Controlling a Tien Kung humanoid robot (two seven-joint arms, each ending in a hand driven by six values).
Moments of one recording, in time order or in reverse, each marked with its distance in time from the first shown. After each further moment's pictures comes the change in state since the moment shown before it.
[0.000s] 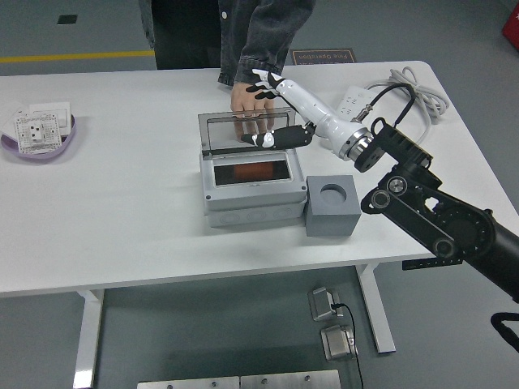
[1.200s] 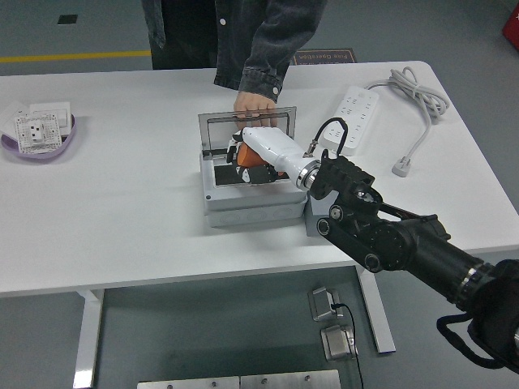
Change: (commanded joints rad) left arm -0.016 0.006 0.003 0.000 0.012 -0.003 0.002; right arm 0.021 0.244 -0.160 -0.390 -0.355 -0.092 0.028
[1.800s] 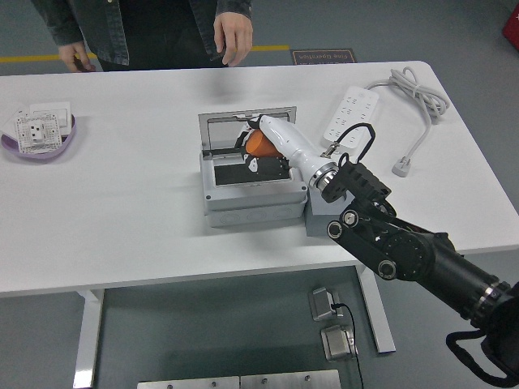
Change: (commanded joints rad) left arm 0.016 0.001 -0.001 0.000 -0.010 0.001 0.006; right arm -0.067 -0.037 0.073 0.101 0.137 -0.064 0.000
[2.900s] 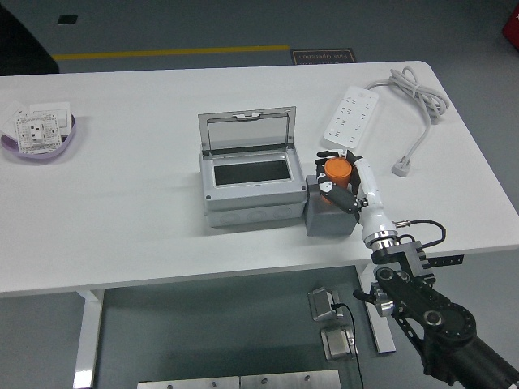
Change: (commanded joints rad) left arm 0.005 -0.011 0.030 0.000 -0.038 -0.011 0.003; right arm -0.447 -0.016 0.322 0.155 0.537 -0.122 0.321
